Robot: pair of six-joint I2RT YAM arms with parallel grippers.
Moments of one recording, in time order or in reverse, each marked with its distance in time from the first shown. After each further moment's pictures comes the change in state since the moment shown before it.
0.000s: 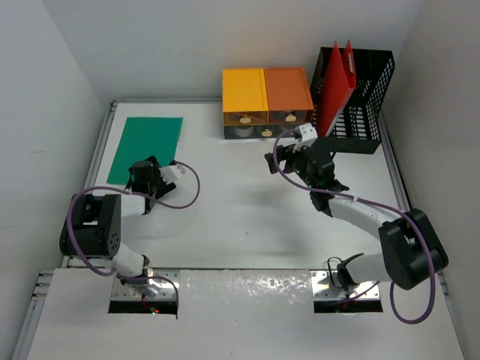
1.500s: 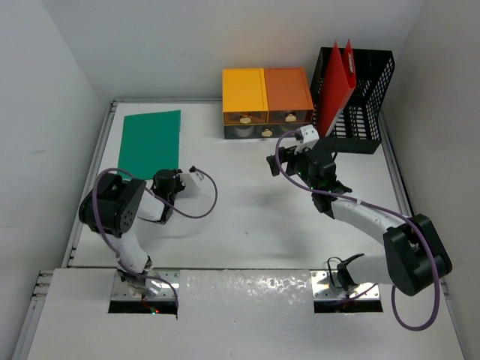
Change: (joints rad) left arm -0.253 0.270 -0.056 0.473 -0.183 -0.016; right arm 0.000 -0.044 -0.009 -0.072 0.010 0.004
